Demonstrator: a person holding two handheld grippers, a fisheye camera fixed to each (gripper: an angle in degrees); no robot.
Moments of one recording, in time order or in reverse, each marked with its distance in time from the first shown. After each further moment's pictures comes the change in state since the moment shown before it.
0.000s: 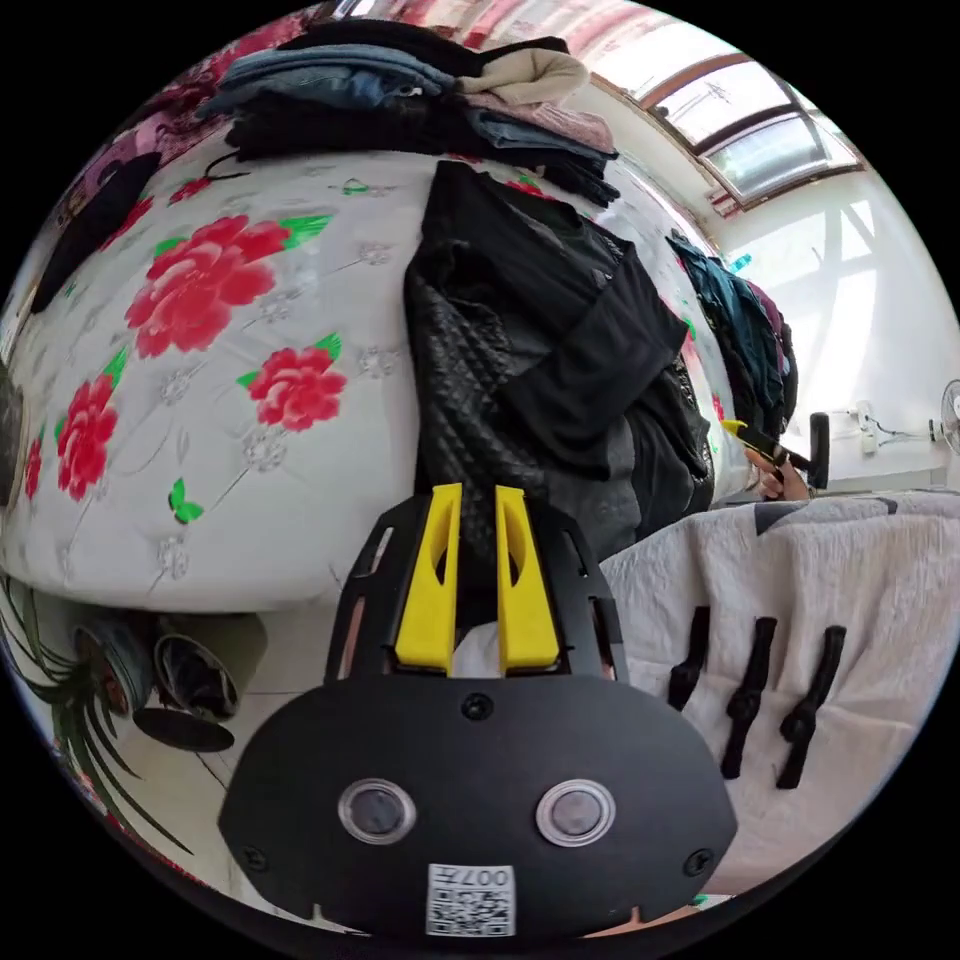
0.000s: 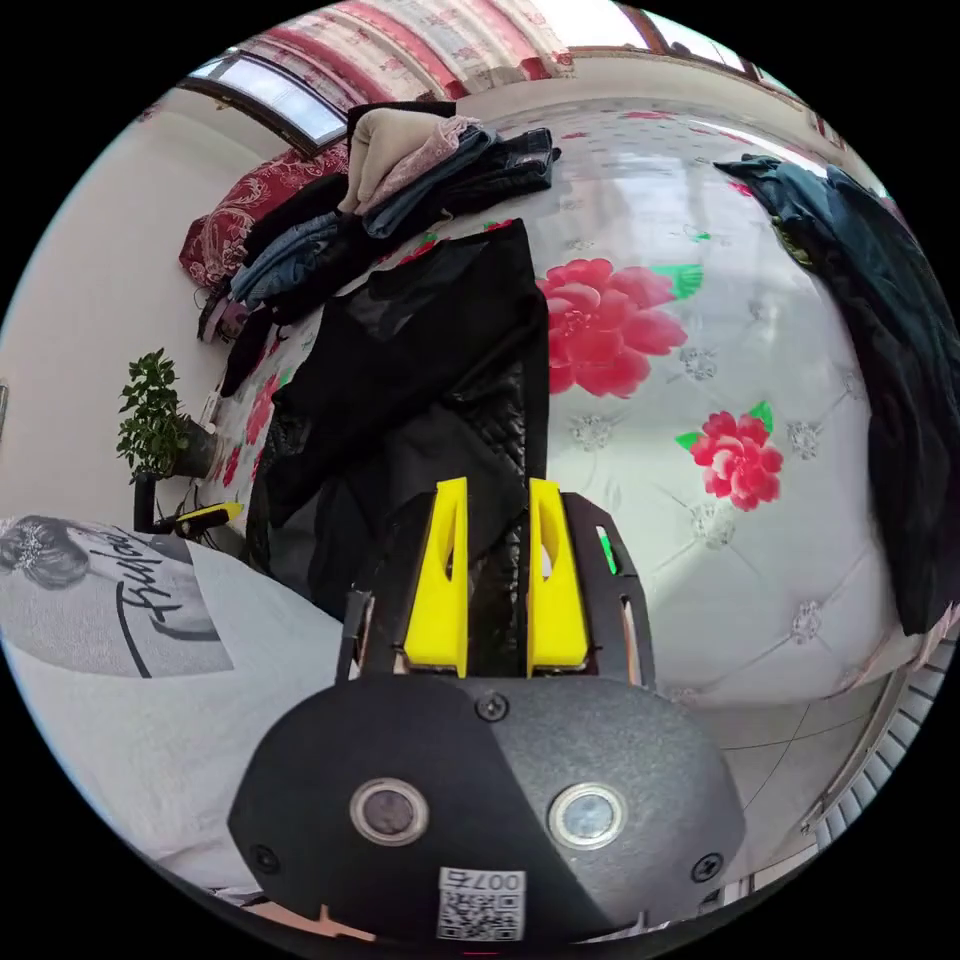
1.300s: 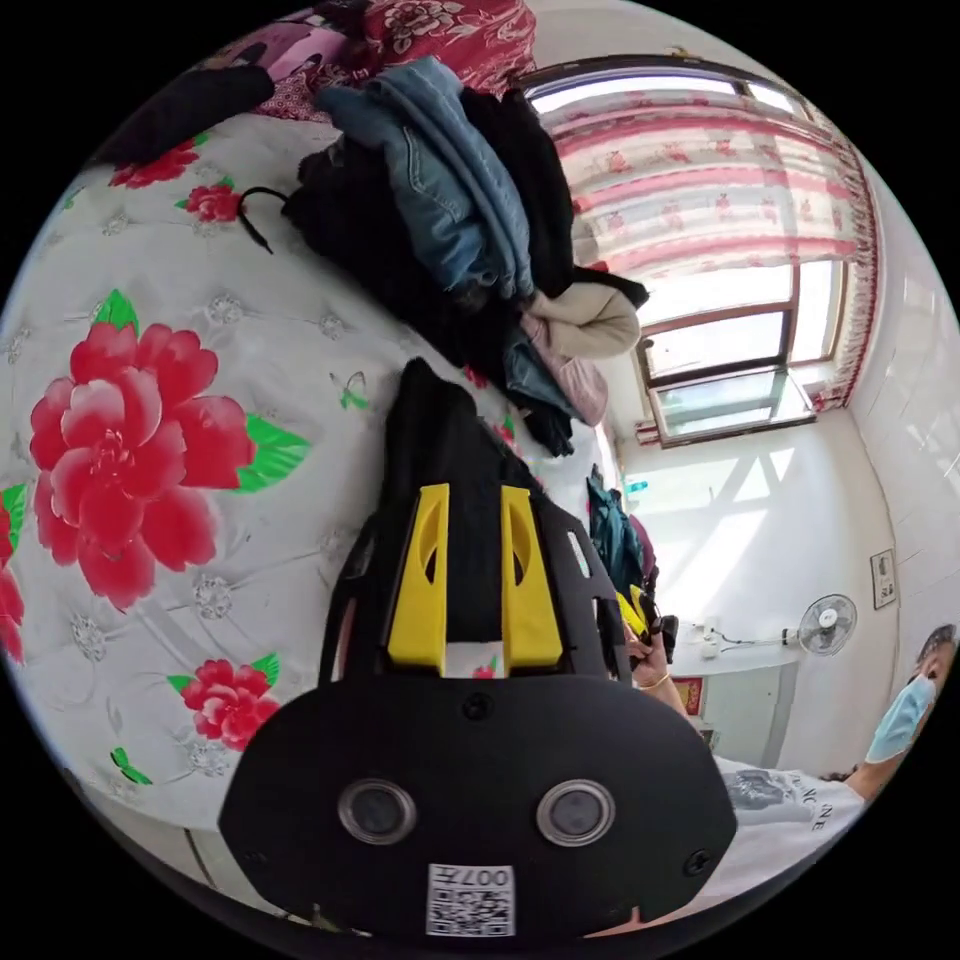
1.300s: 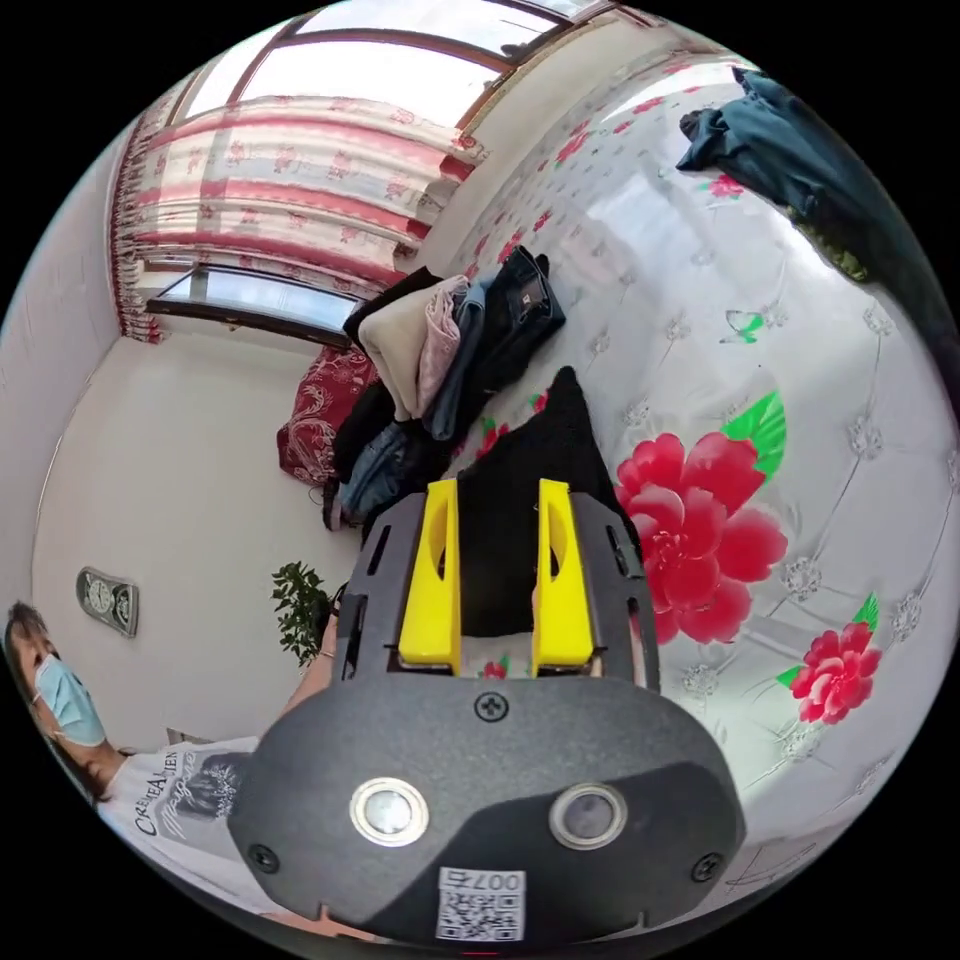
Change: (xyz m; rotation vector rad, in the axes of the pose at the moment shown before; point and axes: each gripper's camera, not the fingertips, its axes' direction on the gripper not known) left arm -0.094 -0.227 -0.077 0.456 0.486 -0.386; right arm 0.258 -0.203 -0.089 0.299 -0.464 0.305
